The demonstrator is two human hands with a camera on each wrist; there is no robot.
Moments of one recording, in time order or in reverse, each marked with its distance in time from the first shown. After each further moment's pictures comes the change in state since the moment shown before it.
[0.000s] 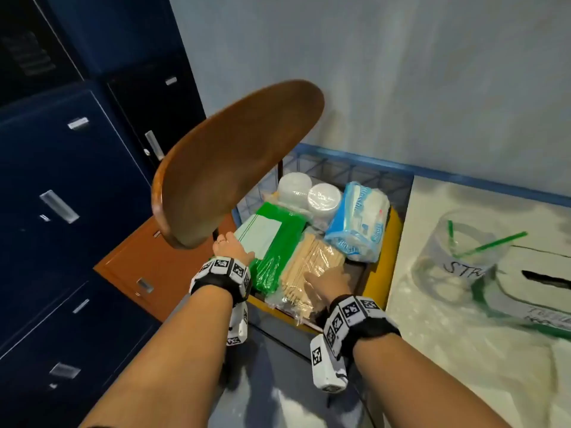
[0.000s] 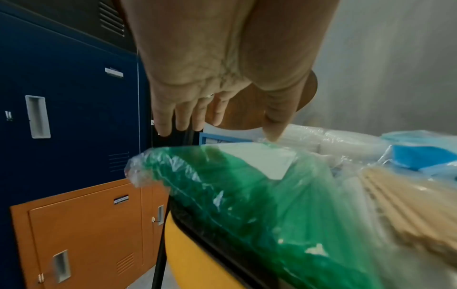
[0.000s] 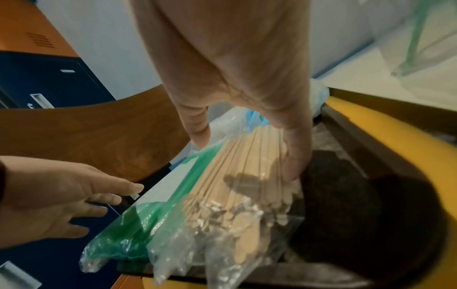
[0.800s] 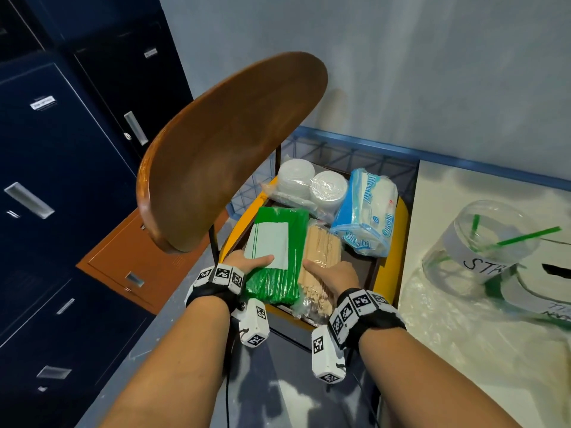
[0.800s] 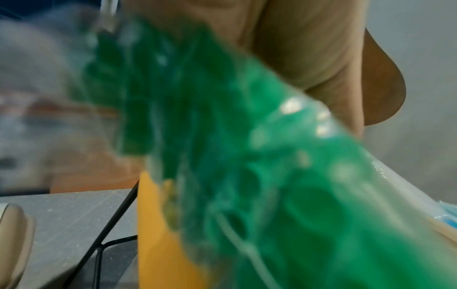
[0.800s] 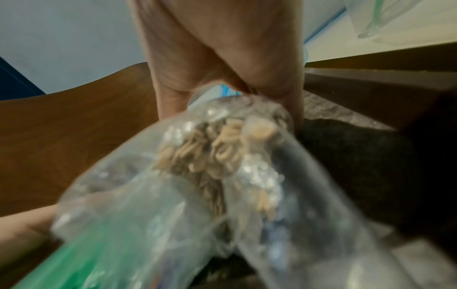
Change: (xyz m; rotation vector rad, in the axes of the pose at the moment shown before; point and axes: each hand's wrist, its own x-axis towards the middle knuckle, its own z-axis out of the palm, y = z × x) left_hand 0.014 -0.016 0.013 -0.372 -0.508 -0.016; right_hand 0.035 -0.002 0.012 0.175 0.027 0.022
